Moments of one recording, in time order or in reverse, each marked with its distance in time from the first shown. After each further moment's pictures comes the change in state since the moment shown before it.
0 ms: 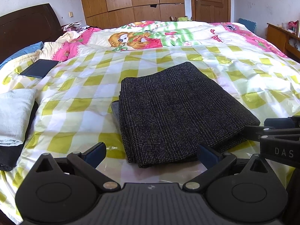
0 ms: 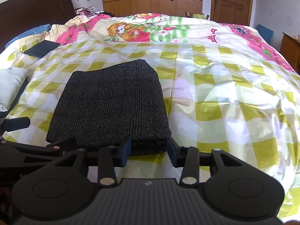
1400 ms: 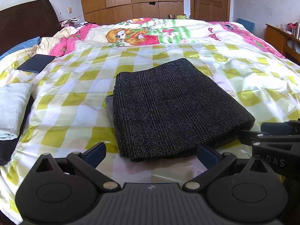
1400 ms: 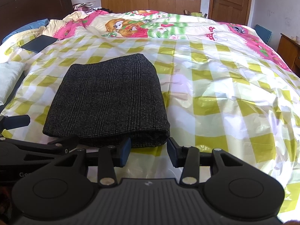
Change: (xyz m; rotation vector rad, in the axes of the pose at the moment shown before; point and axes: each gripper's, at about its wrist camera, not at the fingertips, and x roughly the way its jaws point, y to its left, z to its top) left arm 0.002 -0.005 -0.004 -0.016 0.019 -0.024; right arm 0.000 0.005 -0.008 -0.014 0.016 -0.034
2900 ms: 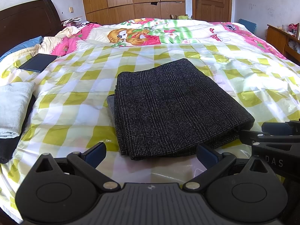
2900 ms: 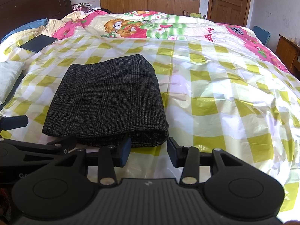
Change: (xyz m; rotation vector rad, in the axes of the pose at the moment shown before) left arm -0.002 0.000 -0.002 -0.011 0.001 0.008; right arm -0.001 0.001 0.000 -0.001 0.000 -0.002
